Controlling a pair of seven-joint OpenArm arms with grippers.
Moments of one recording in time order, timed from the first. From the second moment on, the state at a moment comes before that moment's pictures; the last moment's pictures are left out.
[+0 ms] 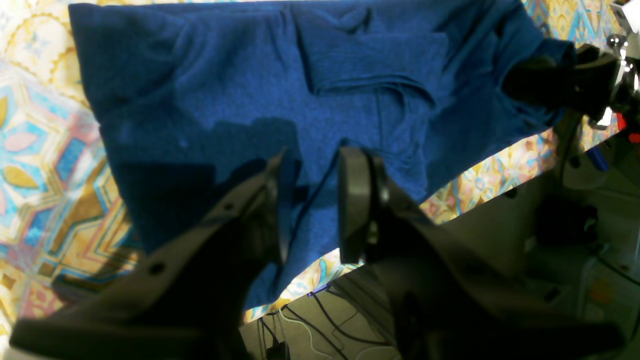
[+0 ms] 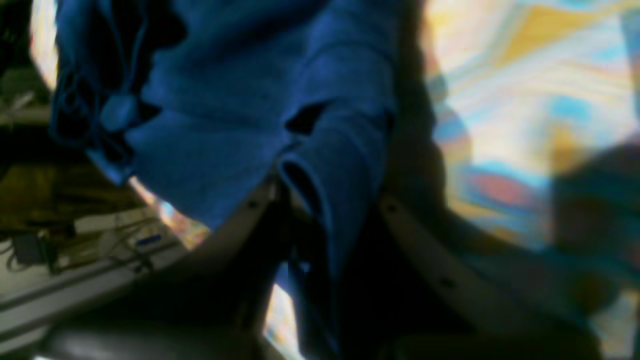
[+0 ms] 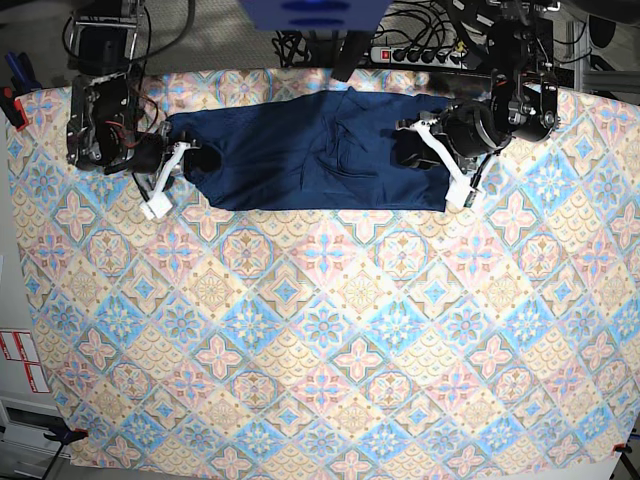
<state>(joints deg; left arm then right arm) 20.7 -12.5 -5.8 107.6 -40.9 -15.4 63.1 -2.8 16.6 13.6 63.2 44.7 42.1 -63.5</state>
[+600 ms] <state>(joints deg) 20.6 -8.8 -8.3 107.6 -41.0 -15.5 63.1 7.7 18.5 17.3 63.2 41.1 40.9 -72.1</state>
